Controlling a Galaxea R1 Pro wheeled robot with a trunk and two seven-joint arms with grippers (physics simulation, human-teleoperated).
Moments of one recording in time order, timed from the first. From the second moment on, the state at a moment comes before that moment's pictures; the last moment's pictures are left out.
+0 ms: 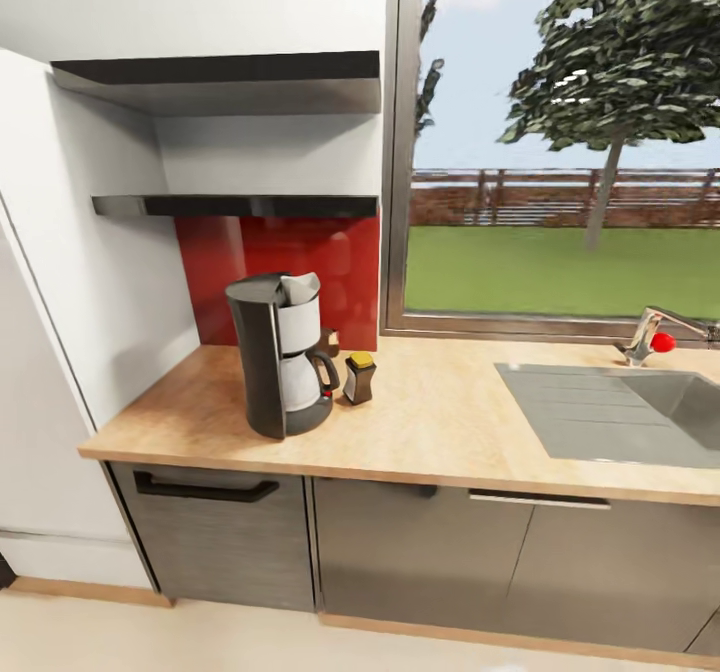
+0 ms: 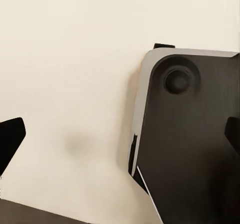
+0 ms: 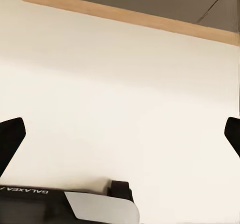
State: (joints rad) left arm 0.04 0.09 0.01 -0.09 0.11 -0.18 0.04; right arm -0.41 0.04 0.17 -0.03 -0.05 -0.07 -0.05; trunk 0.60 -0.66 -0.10
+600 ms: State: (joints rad) left arm 0.04 0.07 0.01 -0.09 0.12 -0.18 0.04; right arm -0.41 0.04 0.16 -0.03 -0.05 -0.07 -0.05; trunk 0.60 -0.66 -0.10
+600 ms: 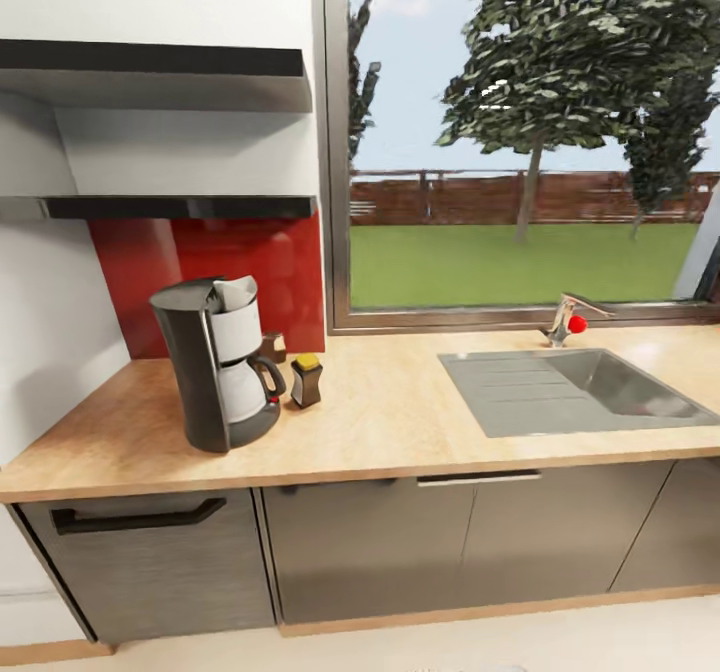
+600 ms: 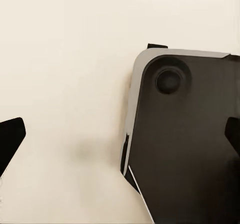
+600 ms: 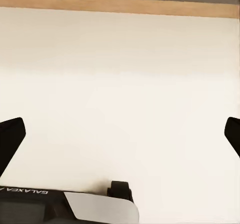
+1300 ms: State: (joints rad) left arm 0.04 0.07 0.01 -0.09 0.11 -0.18 0.04; right arm -0.41 0.03 0.16 -0.03 -0.05 -0.07 -0.05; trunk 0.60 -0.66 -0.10
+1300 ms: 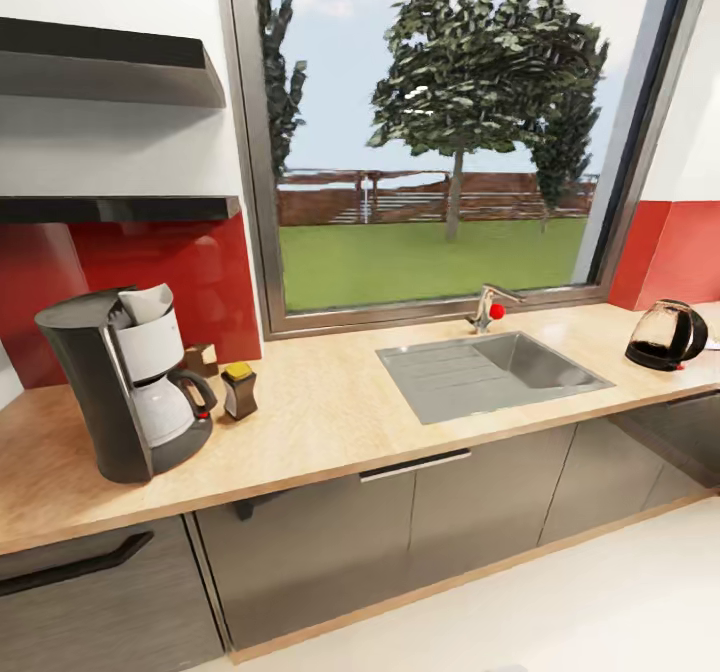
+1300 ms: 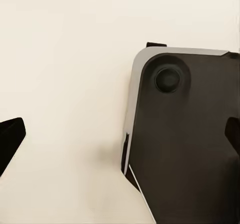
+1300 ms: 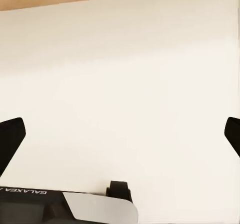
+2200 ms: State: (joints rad) left arm 0.04 0.07 0.01 -0.09 0.11 -0.18 0.04; right arm -0.41 0.03 0.16 -0.03 -0.05 -0.07 -0.05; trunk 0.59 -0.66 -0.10
